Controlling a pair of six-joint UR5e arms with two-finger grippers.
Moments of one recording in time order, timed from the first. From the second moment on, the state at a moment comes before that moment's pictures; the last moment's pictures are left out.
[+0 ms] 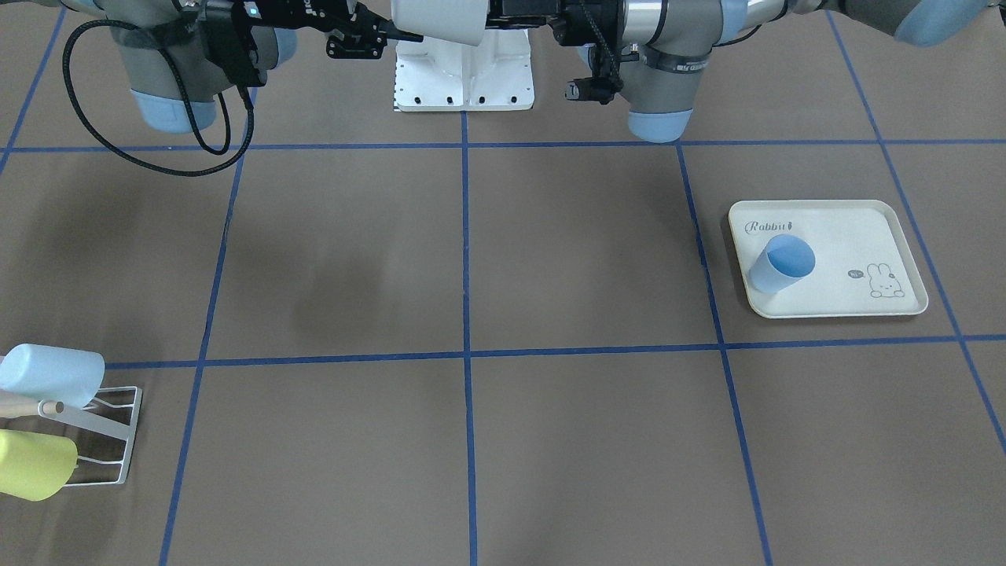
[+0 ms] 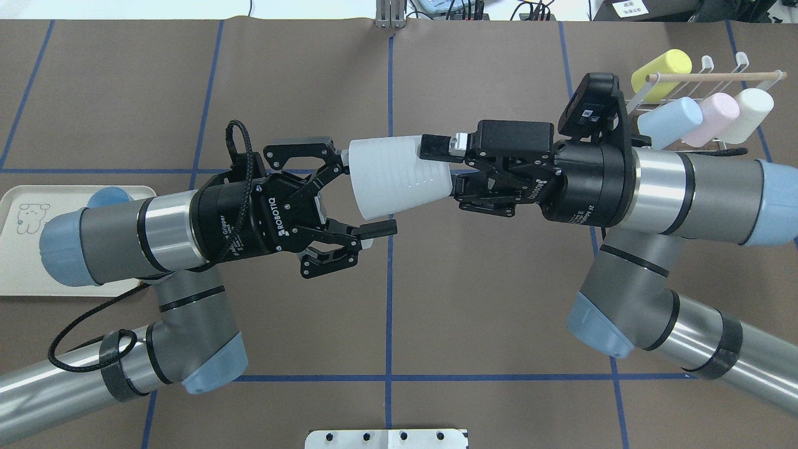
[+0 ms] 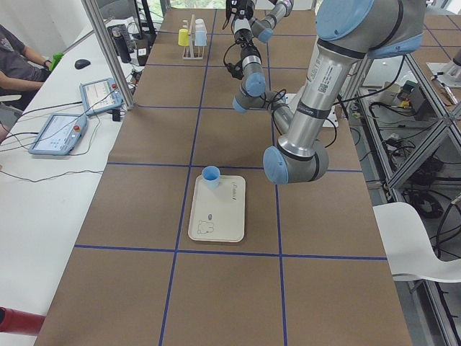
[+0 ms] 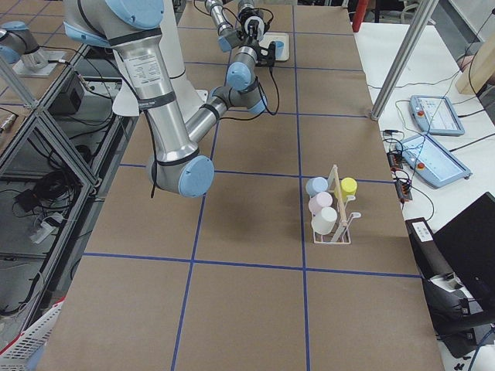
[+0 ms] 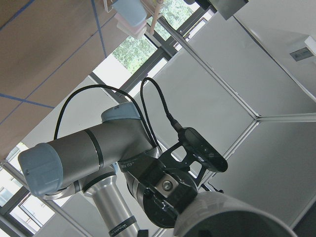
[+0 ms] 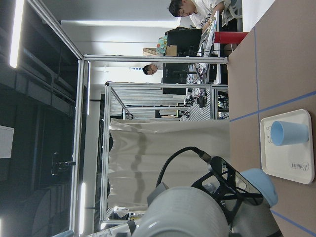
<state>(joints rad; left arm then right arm) -0.50 -2.11 -1.68 -3.40 -1.72 -2.67 0.62 -1.16 1.83 0.11 1.86 1.98</state>
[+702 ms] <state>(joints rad) -0.66 -2.01 -1.69 -3.39 -1.75 -2.66 0.63 -1.16 1.83 0.11 1.75 1.97</state>
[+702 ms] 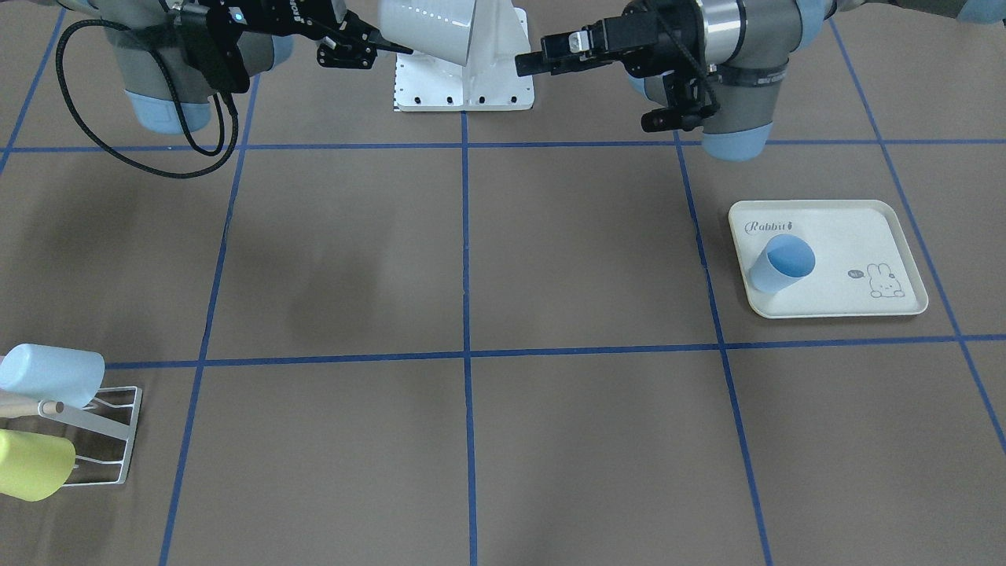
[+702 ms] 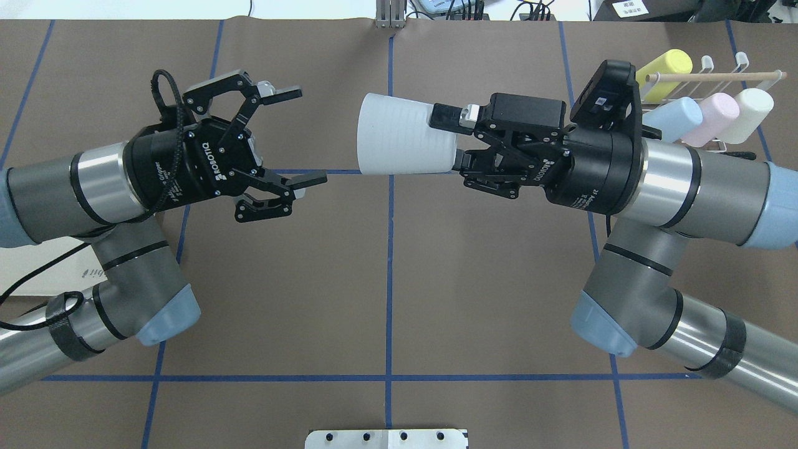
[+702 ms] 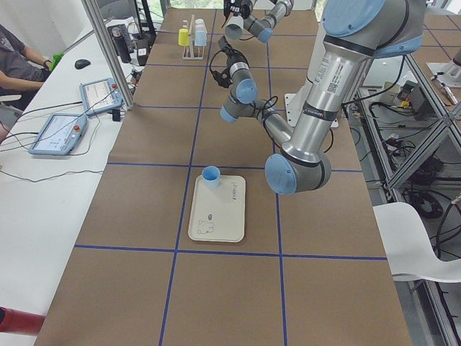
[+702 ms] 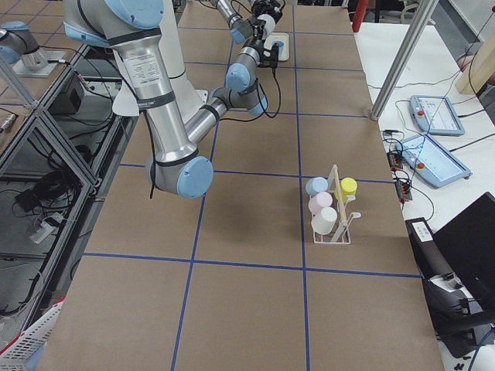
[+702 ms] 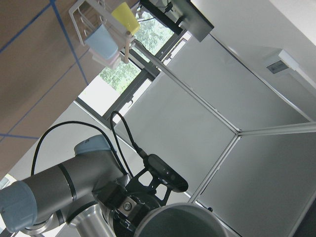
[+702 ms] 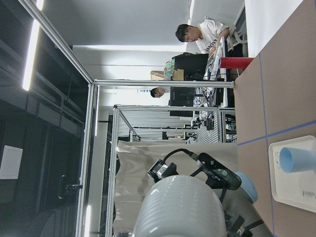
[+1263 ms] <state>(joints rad) -0.86 -1.96 -1.68 -3.26 -1.98 -2.43 0.73 -1.19 1.70 0.09 1.72 1.78</state>
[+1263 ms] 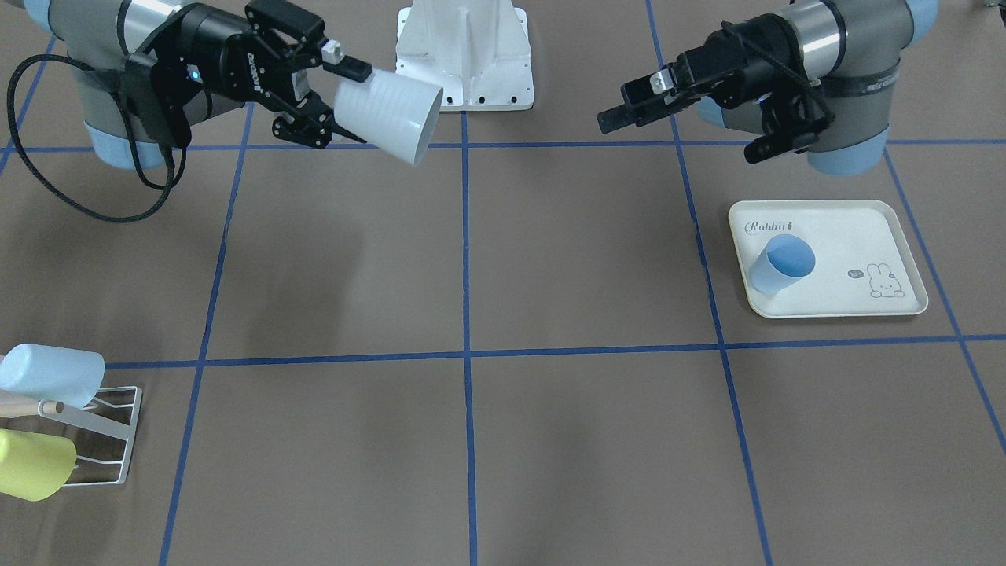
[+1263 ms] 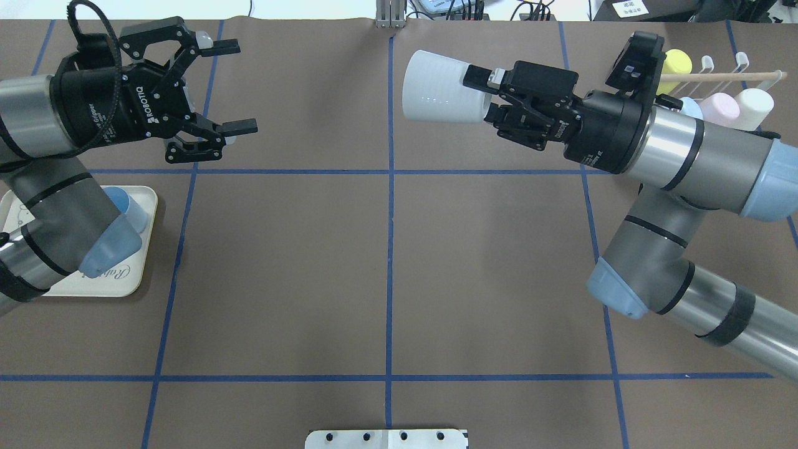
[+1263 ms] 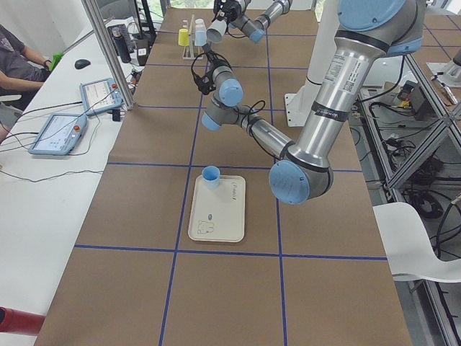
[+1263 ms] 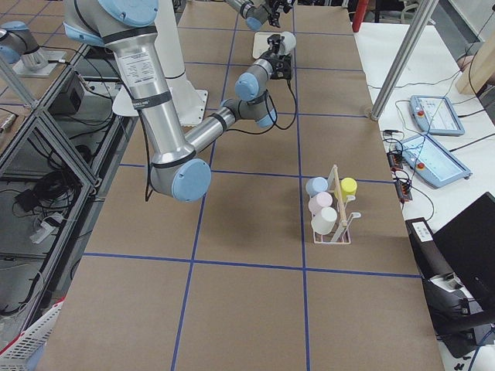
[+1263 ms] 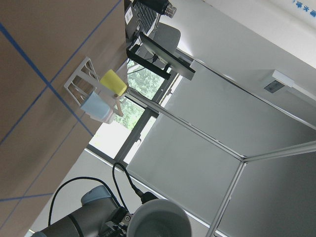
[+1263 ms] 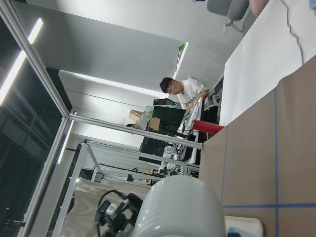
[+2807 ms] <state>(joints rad) -1.14 -1.85 -1.55 -2.70 -2.24 -1.33 1.41 -1.09 1.38 -0.91 2.30 0.73</state>
